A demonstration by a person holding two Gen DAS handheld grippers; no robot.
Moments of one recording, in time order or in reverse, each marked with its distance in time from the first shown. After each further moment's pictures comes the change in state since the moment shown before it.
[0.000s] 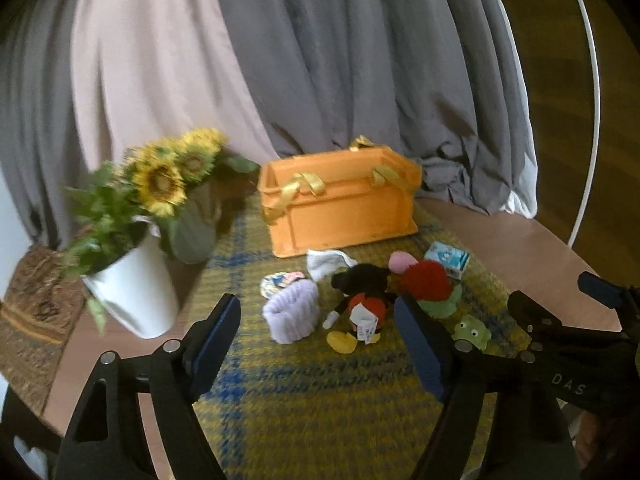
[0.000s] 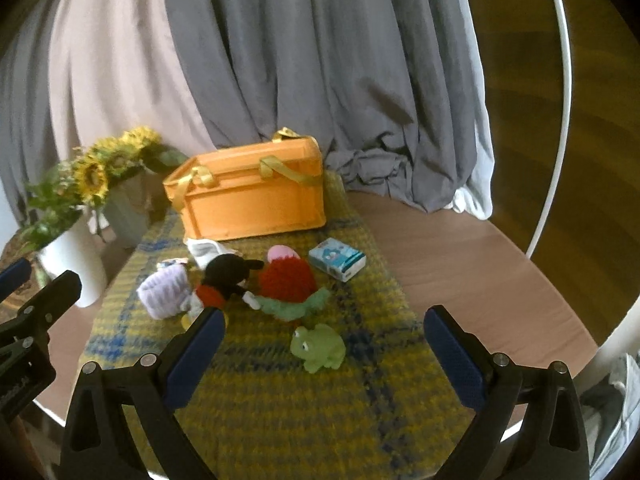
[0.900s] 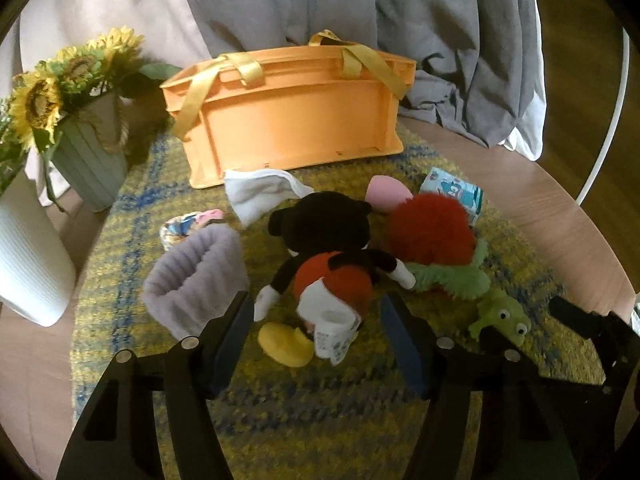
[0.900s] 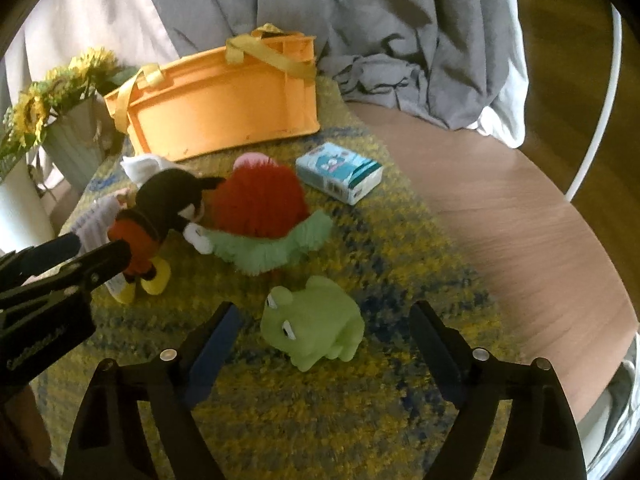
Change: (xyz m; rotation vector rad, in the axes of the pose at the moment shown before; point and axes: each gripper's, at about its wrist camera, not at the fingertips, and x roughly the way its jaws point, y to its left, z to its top) left arm 0.149 -0.034 -0.021 0.009 0.255 -0.145; right arm 0.123 0.004 -0.040 -0.002 0.252 -0.017
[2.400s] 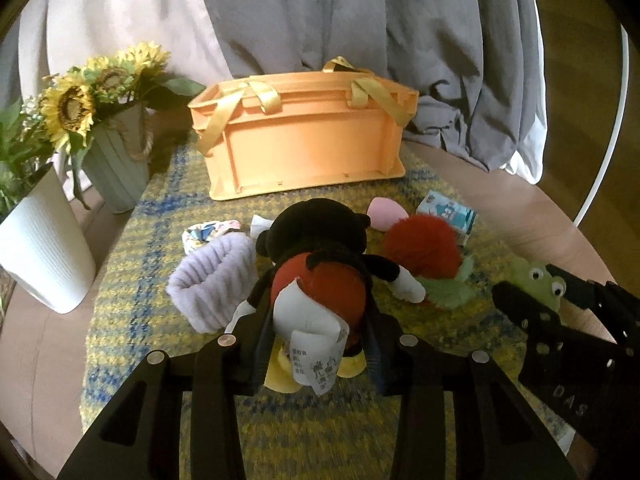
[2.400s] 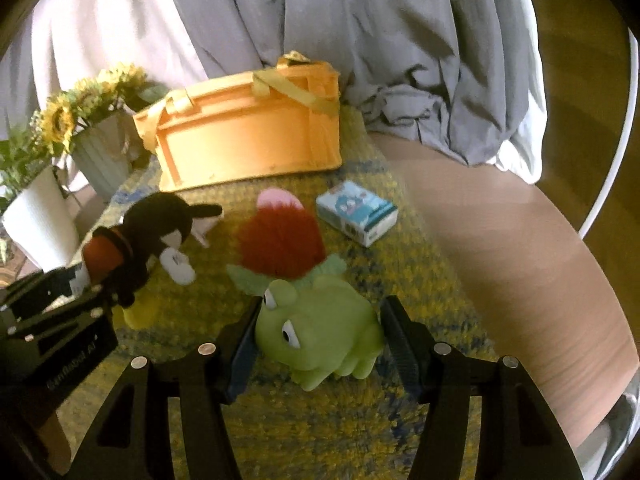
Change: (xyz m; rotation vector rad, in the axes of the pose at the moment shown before) left arm -0.040 -0.003 -0.005 -0.064 -0.070 0.037; right arm -0.032 -0.002 0.024 -0.064 -0.106 0.082
